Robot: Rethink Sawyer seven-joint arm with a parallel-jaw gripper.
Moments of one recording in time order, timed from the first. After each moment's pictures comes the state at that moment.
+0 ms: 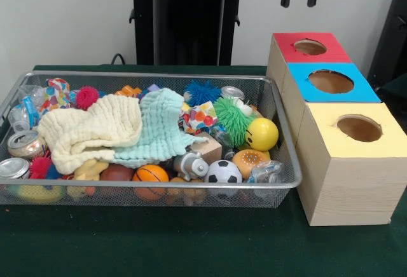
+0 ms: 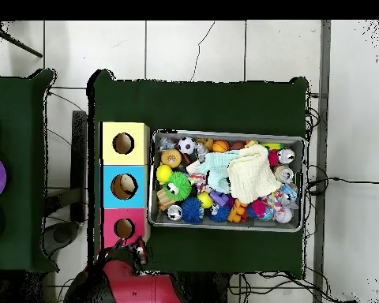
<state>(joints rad) 0.08 -1.09 -0.03 2.28 -0.02 0.22 1.57</state>
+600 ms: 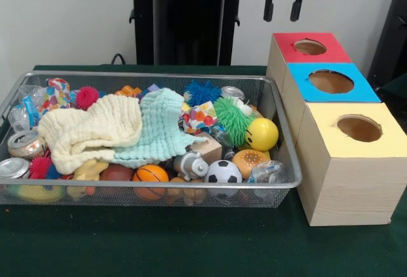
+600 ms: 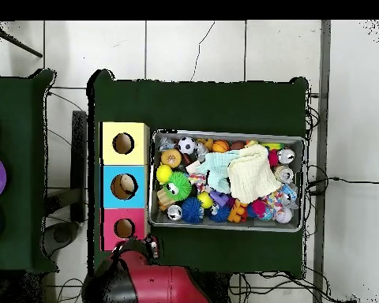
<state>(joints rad) 0.01 -1.01 -0.03 2.27 -0.02 0.21 1.57</state>
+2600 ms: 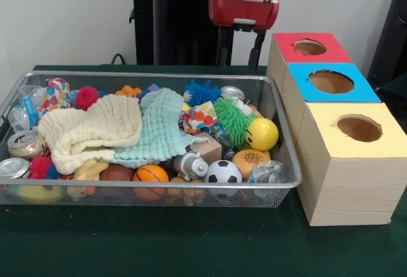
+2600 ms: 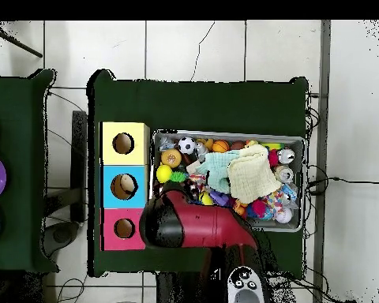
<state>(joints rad) -0.16 -0.83 -0.03 1.92 -0.17 0.21 1.57</state>
